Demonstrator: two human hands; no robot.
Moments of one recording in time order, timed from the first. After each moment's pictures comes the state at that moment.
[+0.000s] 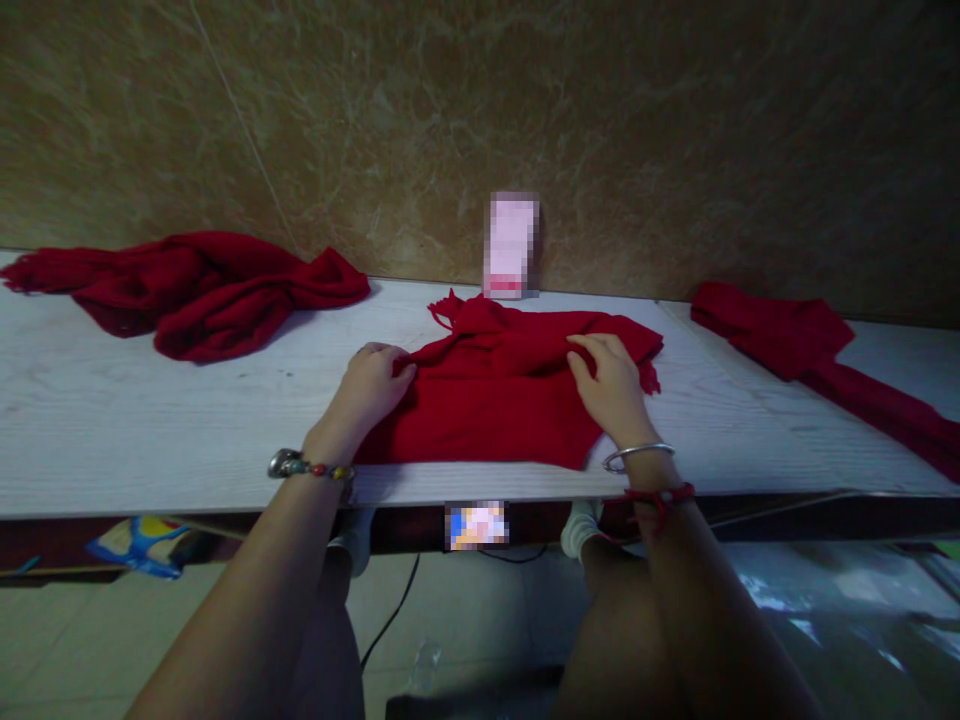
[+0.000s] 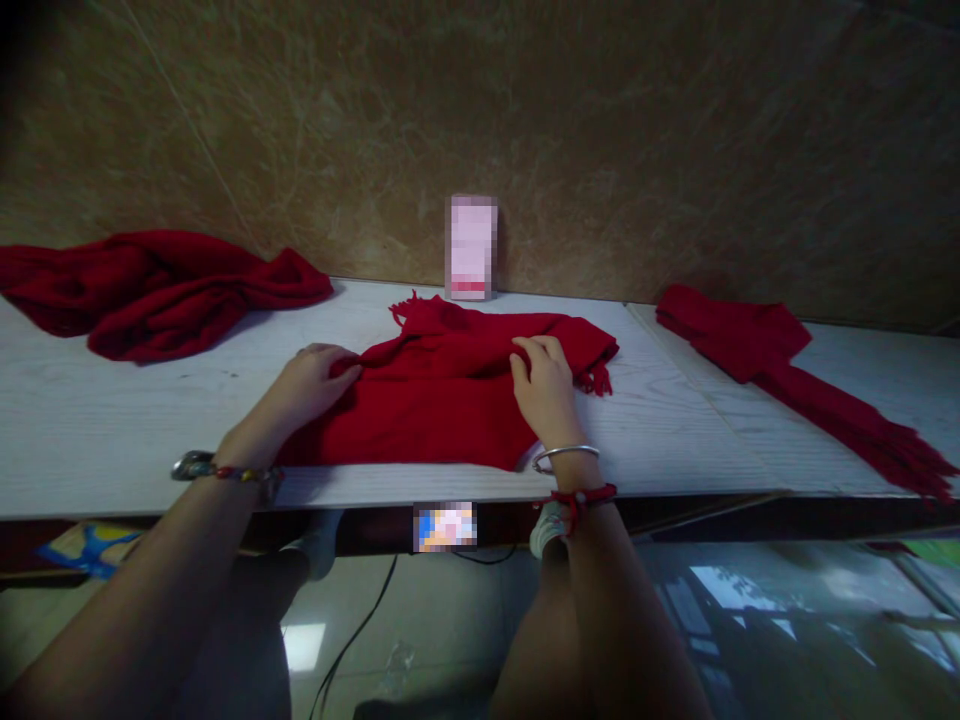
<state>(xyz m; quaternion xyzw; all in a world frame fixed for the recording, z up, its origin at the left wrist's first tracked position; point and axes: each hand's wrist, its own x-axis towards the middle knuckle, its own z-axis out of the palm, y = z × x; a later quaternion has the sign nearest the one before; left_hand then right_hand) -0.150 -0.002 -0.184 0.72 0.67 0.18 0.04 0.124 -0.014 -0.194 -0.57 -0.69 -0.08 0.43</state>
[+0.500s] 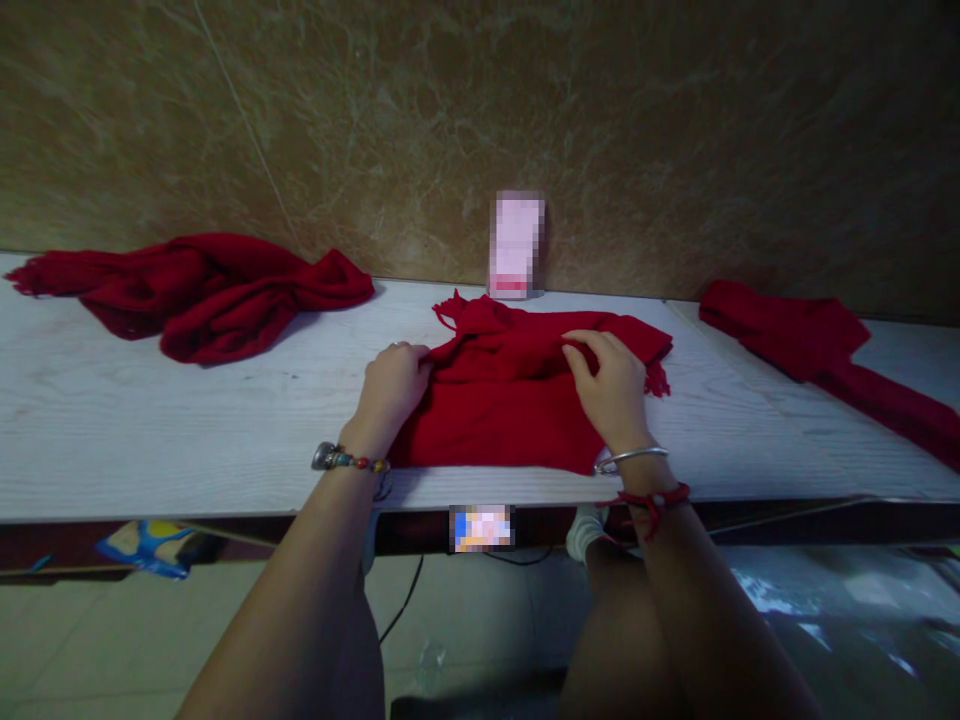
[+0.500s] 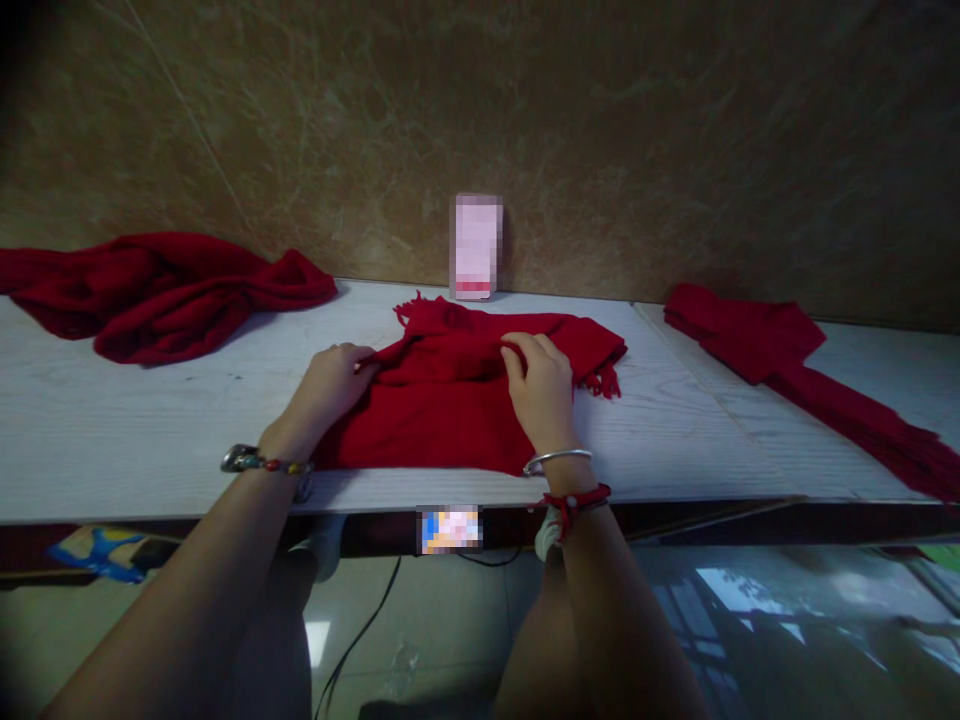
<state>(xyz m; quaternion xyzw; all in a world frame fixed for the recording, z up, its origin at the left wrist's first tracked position) -0.129 -0.001 -0.180 0.73 0.68 0.12 0.03 0.103 -0.021 -0.180 -0.55 -0.70 -0.08 0.45</state>
